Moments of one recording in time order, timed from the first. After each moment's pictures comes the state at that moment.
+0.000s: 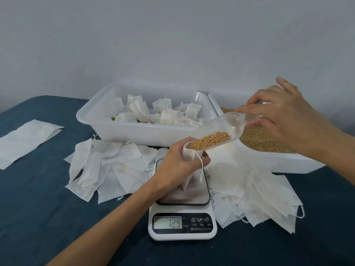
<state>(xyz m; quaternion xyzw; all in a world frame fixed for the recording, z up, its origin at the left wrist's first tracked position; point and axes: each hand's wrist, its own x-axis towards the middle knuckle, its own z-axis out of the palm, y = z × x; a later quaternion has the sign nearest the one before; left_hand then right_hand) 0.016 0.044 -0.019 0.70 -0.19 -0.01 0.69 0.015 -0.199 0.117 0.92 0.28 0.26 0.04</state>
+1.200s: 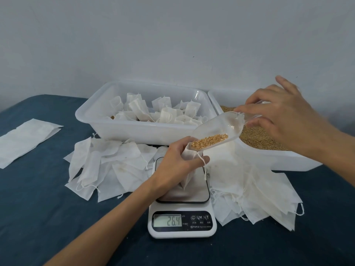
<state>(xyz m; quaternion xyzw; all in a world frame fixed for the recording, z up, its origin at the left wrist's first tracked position) 0.018 0.043 -0.024 0.69 -0.20 -0.02 0.70 0.013 -0.197 0.114 0.92 0.28 0.26 0.04</state>
